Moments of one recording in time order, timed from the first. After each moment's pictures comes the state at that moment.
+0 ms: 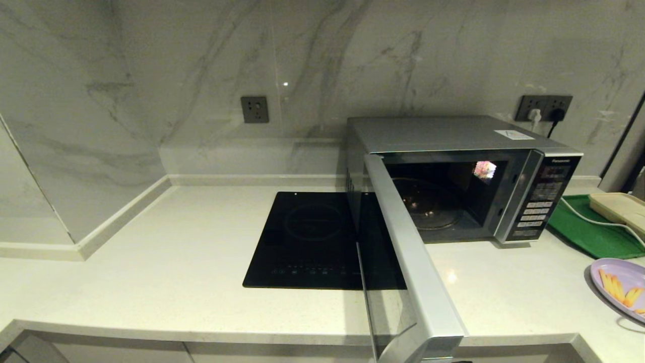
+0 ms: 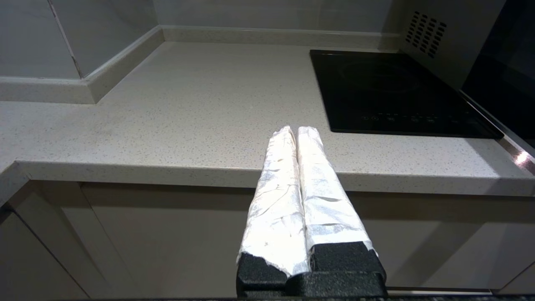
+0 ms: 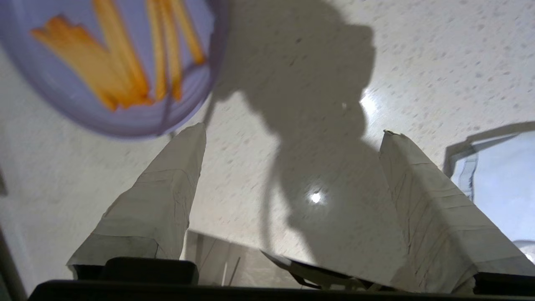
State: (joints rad) left arm 0.00 0.00 0.00 -0.01 0.01 -0.05; right arm -0.99 2.00 -1.43 0.69 0.00 0.48
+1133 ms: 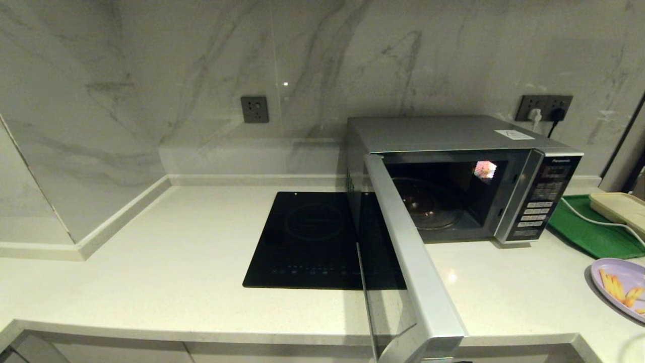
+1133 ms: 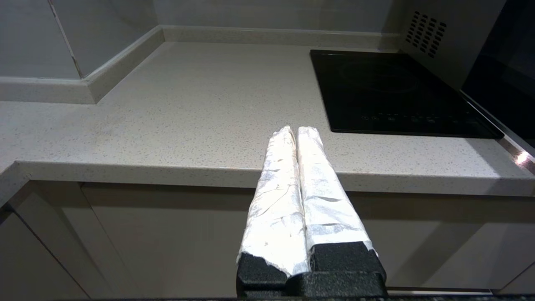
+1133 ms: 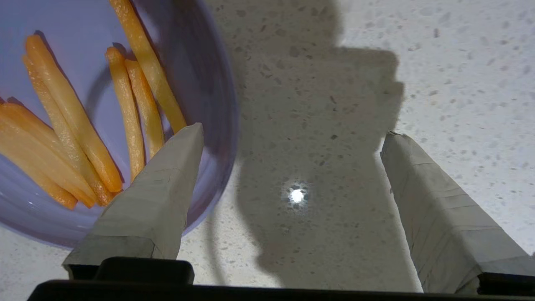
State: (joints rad) left arm 0.00 0.00 0.00 -0.01 0.01 -0.05; right arm -0.94 2.30 -1.61 0.63 -0.05 0.46
